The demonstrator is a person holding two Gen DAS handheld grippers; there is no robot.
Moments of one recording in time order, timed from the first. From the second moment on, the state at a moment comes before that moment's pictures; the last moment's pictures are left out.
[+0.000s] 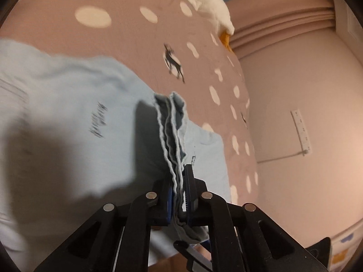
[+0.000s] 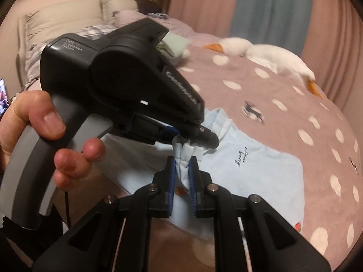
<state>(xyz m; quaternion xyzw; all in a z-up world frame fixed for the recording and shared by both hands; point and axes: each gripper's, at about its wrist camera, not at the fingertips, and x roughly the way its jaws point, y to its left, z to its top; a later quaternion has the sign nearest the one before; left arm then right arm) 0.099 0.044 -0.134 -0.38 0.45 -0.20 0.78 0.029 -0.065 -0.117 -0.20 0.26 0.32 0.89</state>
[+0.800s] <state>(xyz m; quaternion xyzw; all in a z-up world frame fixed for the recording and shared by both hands) 0.087 -0.001 -0.133 -0.24 0.47 -0.18 0.83 0.095 -0.161 -0.121 -0.07 0.38 0.19 0.90</state>
